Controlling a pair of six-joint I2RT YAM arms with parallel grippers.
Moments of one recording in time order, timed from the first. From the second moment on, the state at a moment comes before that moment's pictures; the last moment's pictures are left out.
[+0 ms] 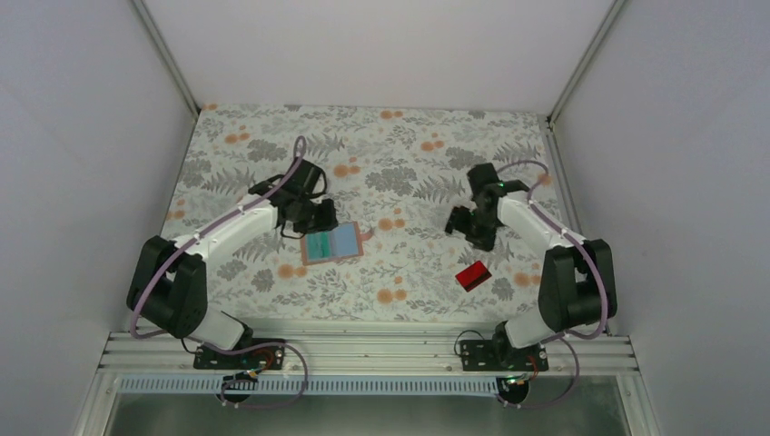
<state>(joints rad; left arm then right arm) -0.46 1.48 1.03 -0.65 0.26 -0.57 0.27 1.52 1.06 -0.91 -0.17 0.61</state>
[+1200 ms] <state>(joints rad) -0.63 1.42 0.93 -0.63 0.18 -0.75 0.33 1.33 0.53 -0.63 -0.48 0.94</state>
